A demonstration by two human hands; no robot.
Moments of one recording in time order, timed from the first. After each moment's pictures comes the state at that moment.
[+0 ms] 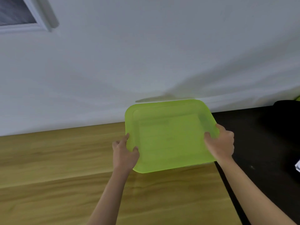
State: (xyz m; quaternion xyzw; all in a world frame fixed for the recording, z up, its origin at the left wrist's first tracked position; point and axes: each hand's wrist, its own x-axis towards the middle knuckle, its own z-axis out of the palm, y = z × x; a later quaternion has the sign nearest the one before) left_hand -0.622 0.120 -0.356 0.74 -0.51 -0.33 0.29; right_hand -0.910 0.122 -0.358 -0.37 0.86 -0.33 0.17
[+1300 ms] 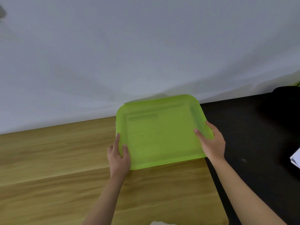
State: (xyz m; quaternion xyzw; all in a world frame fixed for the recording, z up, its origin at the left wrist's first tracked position) left_hand -0.665 0.129 -0.420 0.72 -0.49 -0.28 0.39; right_hand -0.960 0.128 -0.405 -0.37 0.77 -0.42 0.28
